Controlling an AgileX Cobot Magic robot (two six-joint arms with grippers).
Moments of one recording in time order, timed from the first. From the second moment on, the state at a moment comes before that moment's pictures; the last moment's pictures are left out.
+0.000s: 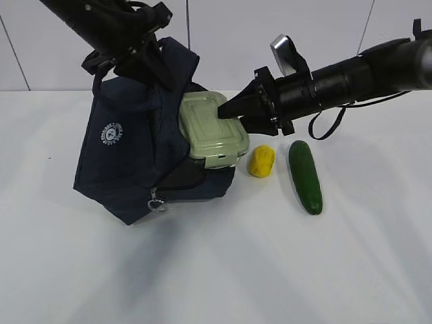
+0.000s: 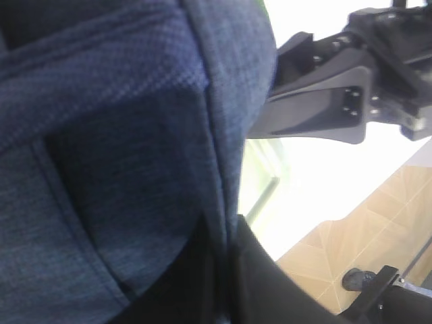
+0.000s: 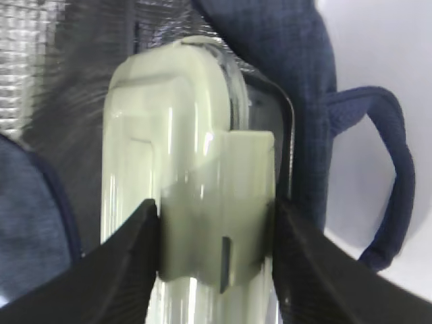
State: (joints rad) left arm -0.33 2.00 -1.85 -0.66 1.21 0.09; right arm 0.14 2.22 -1.64 1.34 1.17 -0.83
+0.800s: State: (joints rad) left arm -0.33 2.01 -1.85 -0.71 1.21 0.11; right arm 0.22 2.30 -1.64 1.52 1.14 -0.97
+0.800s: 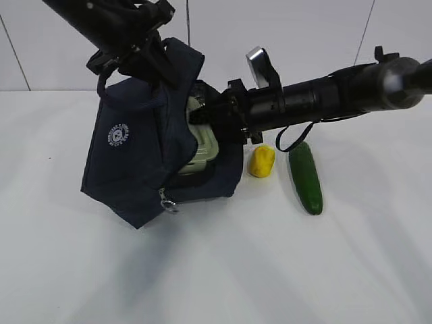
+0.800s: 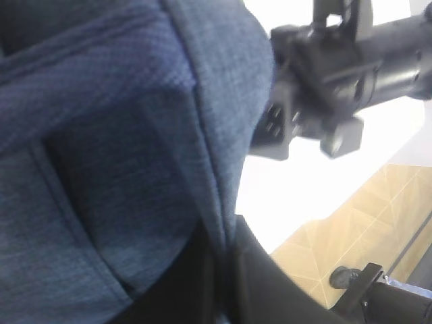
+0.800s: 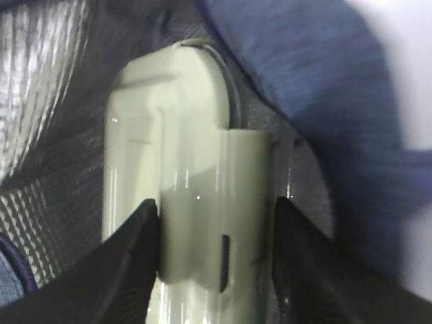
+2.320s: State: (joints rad) left arm -0.33 2.08 -1.85 -0.74 1.22 0.12; right arm 0.25 2.41 -1.64 1.54 1.06 -1.01
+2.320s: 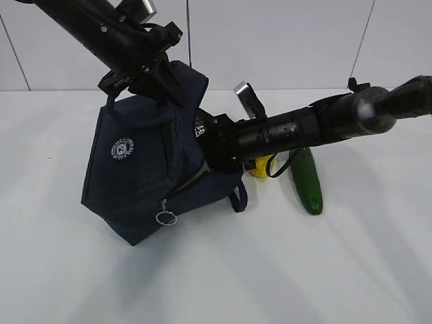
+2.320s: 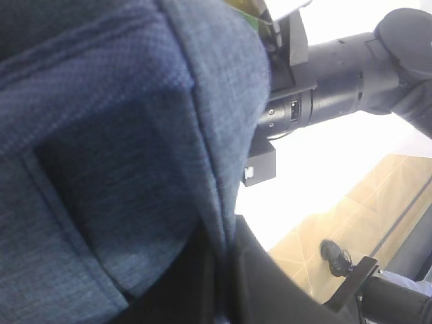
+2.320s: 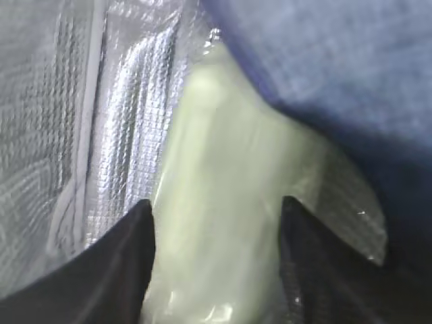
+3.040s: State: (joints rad) left arm -0.33 2.08 -1.85 -0.74 1.22 0.12; right arm 0.15 2.41 -1.75 1.49 1.16 -0.90
